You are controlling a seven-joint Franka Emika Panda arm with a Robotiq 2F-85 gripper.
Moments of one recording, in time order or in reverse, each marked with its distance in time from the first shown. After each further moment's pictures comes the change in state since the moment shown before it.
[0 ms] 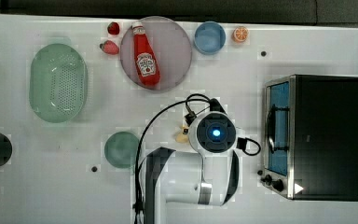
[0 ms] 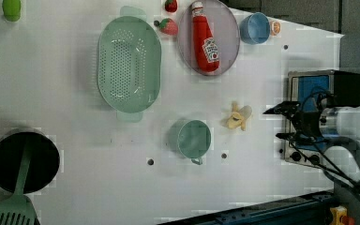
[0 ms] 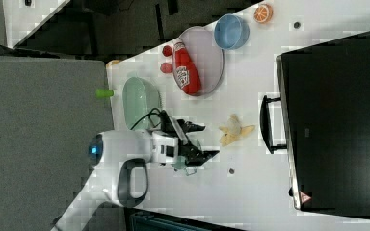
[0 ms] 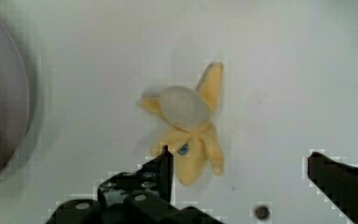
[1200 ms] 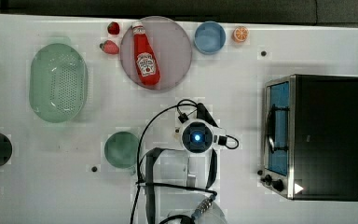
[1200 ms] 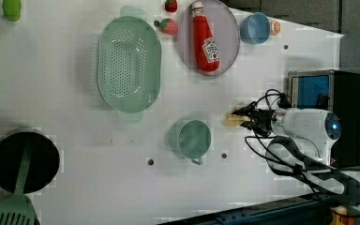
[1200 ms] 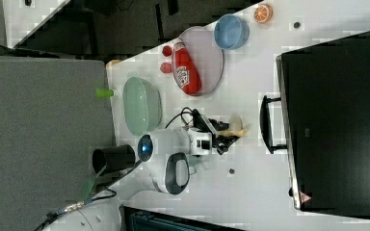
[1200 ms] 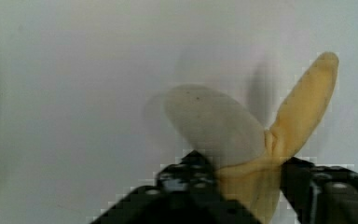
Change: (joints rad) arm 0.032 0.369 0.006 -0.027 0.022 0.468 0.001
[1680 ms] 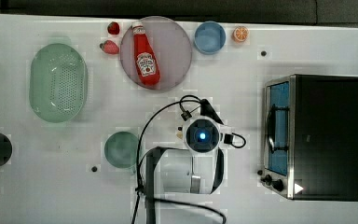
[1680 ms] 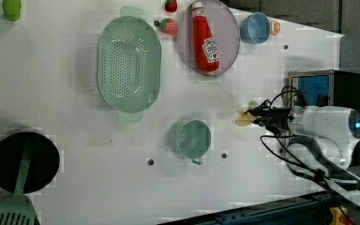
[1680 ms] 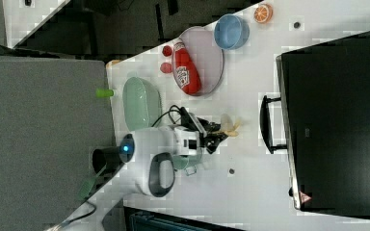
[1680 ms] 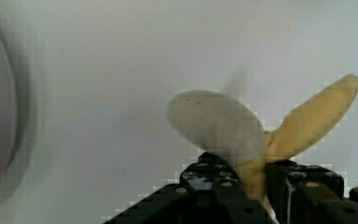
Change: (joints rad) arm -0.022 -0.174 0.009 0.004 -0.024 -0.183 0.000
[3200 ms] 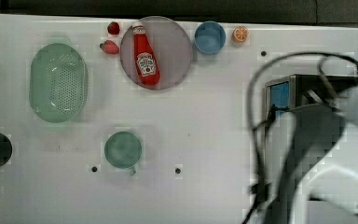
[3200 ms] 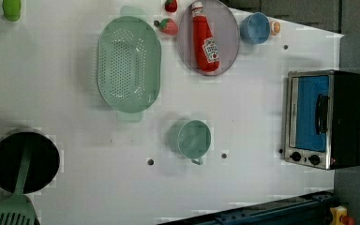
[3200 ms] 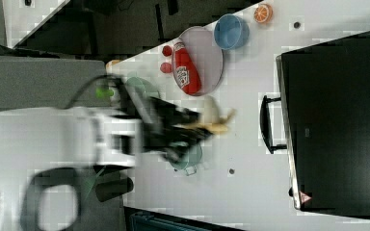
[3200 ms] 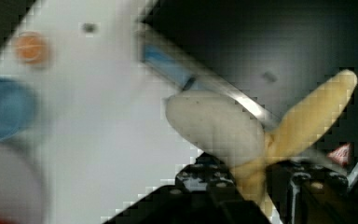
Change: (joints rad) arm -0.030 -0.176 -0.376 0.668 -0.054 -0.861 -0.368
